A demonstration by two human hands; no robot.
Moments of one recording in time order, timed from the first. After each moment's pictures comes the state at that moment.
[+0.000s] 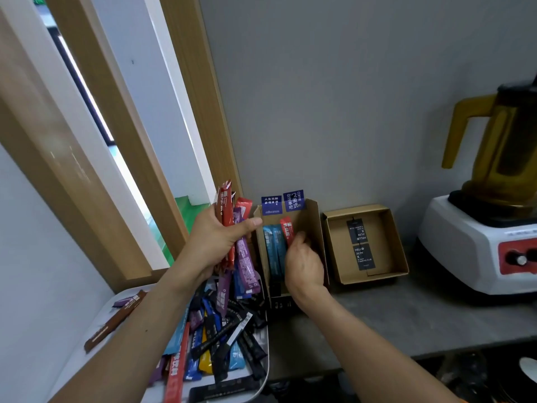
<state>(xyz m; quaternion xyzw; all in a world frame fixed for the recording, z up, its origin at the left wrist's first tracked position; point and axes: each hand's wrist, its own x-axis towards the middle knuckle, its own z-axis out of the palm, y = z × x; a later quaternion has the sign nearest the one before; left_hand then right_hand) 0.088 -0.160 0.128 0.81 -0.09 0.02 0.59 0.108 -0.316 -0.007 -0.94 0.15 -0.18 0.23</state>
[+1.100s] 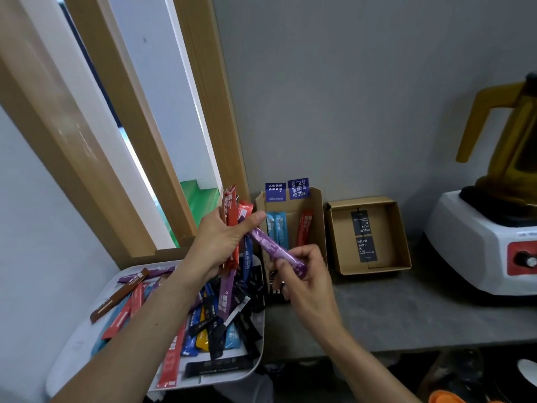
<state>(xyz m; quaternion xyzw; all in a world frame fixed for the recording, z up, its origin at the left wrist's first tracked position) 0.087 -0.164 0.095 0.80 -0.03 0.00 0.60 0.013 -0.313 0.003 -0.62 -0.03 -0.13 0.78</state>
